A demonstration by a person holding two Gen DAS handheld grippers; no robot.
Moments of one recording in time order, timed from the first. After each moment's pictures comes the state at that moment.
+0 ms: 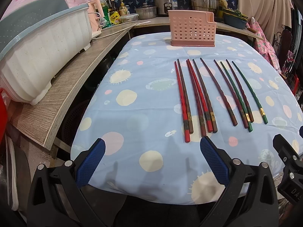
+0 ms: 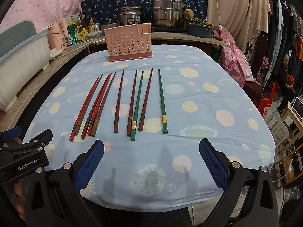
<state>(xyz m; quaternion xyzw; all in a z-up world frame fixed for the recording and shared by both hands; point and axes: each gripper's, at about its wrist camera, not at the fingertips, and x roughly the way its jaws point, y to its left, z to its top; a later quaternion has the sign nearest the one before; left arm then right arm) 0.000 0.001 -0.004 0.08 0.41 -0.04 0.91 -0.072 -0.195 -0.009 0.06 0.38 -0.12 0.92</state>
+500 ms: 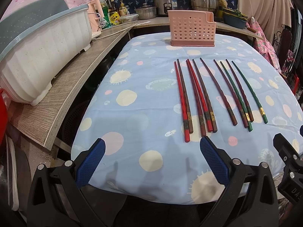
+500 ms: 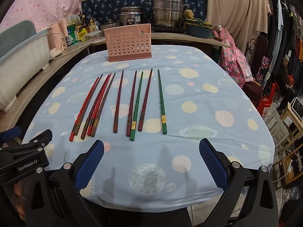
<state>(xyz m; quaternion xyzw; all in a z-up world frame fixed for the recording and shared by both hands) 0.000 0.001 -0.004 0.08 0.41 -0.04 0.91 -0.072 -0.195 -0.009 0.06 0.38 -0.12 0.92</state>
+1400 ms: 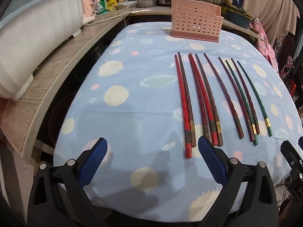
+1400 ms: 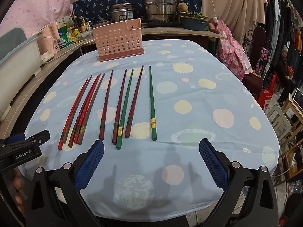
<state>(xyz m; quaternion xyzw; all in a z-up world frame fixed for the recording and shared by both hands) 0.049 0.000 -0.026 0.04 0.46 -0.06 0.89 -0.049 -0.225 -0.019 0.09 0.39 -0.13 0.91</state>
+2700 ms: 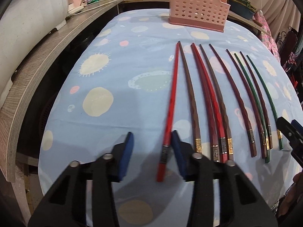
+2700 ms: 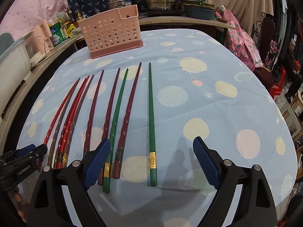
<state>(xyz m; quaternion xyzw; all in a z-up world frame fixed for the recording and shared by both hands) 0.093 -0.012 -0.051 0.05 0.50 -0.08 0.86 0.029 -0.250 -0.045 0.11 0.43 -0.11 0.89</state>
